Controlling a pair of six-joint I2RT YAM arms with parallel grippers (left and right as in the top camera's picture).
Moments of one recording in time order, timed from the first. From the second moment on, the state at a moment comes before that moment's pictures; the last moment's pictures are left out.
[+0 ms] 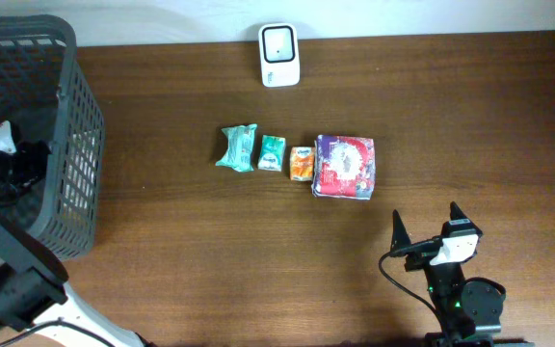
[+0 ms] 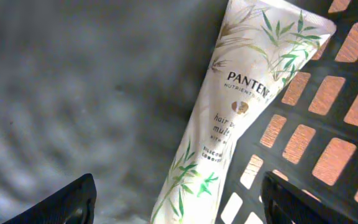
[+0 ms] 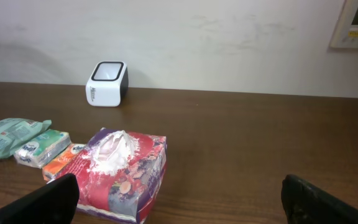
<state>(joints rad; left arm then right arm) 0.65 2.07 1.78 -1.12 0.26 0.15 0.00 0.01 0.01 -0.07 -0.10 0.00</state>
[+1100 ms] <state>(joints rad) 0.64 2.21 2.58 -1.49 0.19 -0.08 0.00 0.01 0.01 -0.07 -0.10 0.00</state>
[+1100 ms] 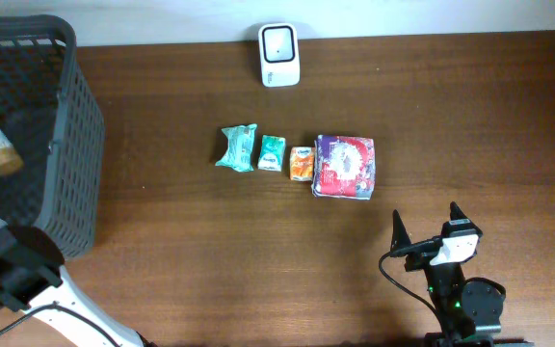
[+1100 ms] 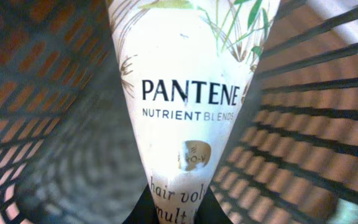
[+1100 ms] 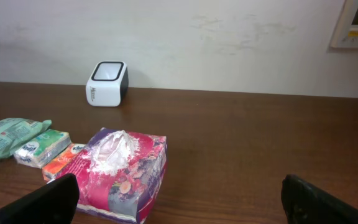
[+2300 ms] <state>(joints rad) -0.18 2.35 2.43 -1.52 -0.07 -0.23 0.00 0.01 0.01 -0.07 -0.10 0.00</state>
